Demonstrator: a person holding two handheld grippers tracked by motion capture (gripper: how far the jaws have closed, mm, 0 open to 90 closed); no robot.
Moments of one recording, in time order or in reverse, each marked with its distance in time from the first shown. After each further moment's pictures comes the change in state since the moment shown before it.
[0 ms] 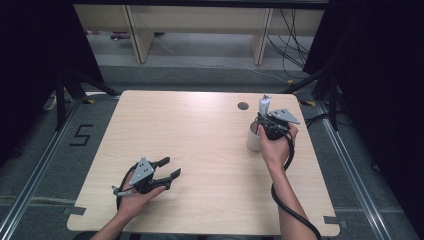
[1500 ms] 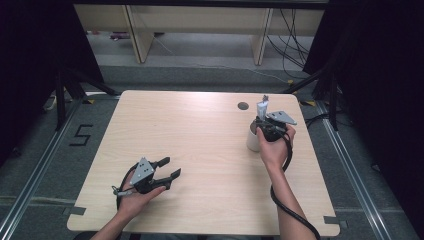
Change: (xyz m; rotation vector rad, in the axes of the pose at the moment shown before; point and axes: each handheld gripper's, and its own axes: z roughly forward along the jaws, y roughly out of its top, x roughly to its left) left arm 0.000 0.000 0.000 0.004 0.000 0.005; right arm -0.001 -0.010 0.009 0.030 -0.004 -0.025
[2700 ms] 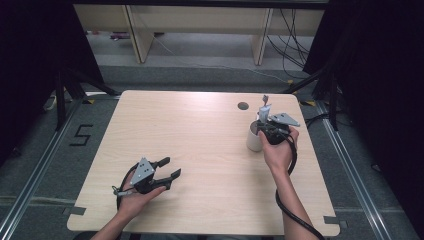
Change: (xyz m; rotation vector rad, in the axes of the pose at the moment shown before) left arm -0.001 0.000 0.000 0.001 -0.002 0.001; right arm -0.003 0.000 -0.016 0.053 0.036 -0.025
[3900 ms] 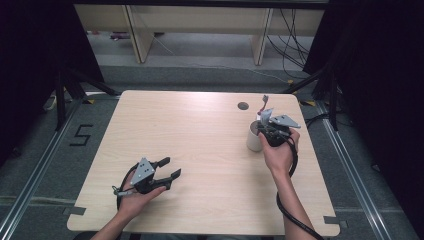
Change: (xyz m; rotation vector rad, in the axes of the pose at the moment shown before) left arm 0.000 0.000 0.000 0.000 -0.001 0.003; right arm 0.003 -0.003 -0.006 0.015 -0.019 0.009
